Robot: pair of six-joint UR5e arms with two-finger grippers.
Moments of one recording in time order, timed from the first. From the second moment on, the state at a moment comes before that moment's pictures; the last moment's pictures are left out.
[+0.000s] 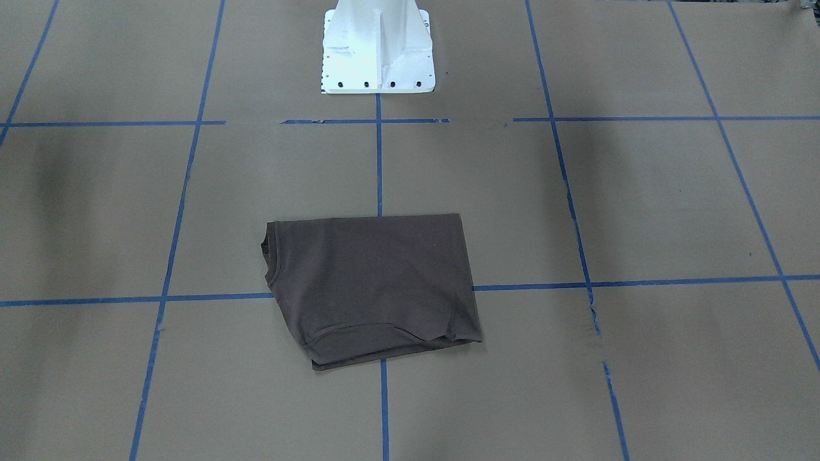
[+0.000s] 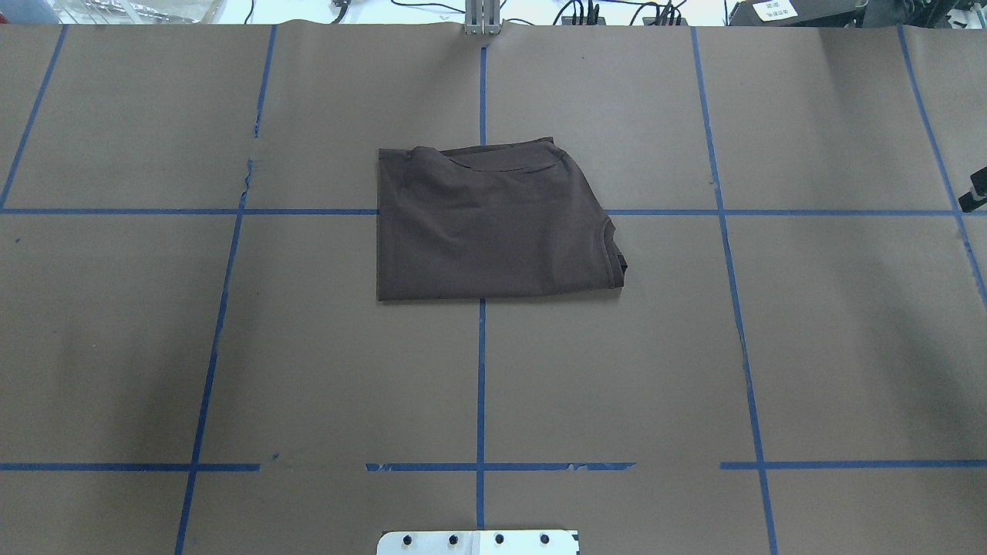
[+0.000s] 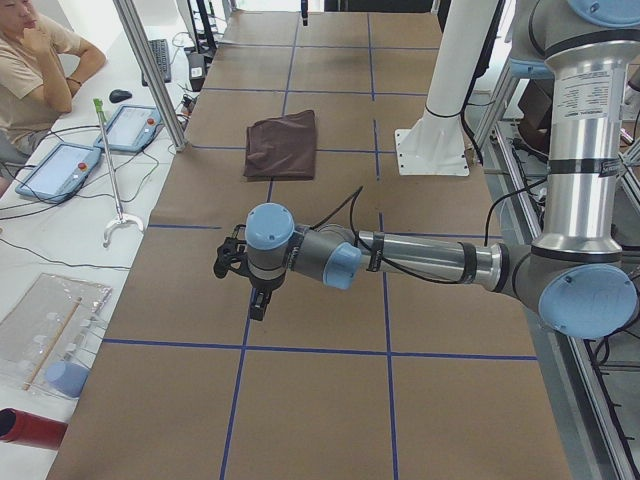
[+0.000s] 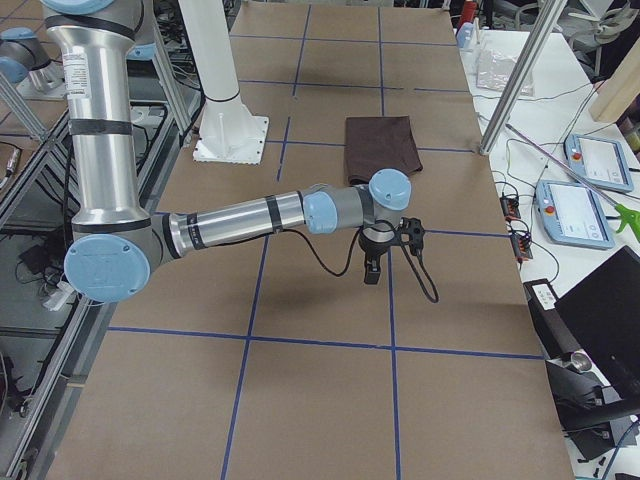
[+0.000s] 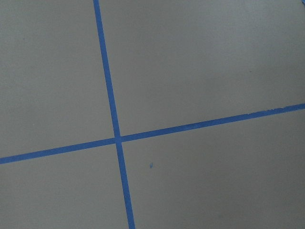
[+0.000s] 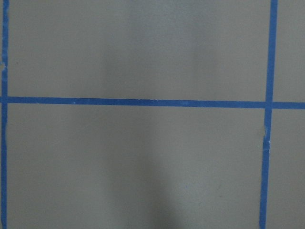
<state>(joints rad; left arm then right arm) -1.51 -1.53 -1.69 -1.81 -2.40 -0.10 1.38 -1.55 1.76 -1.62 2.38 0.27</state>
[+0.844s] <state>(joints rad) -1.51 -1.53 -1.69 -1.81 -2.40 -0.10 1.46 -1.60 1.74 -1.62 2.39 0.27</state>
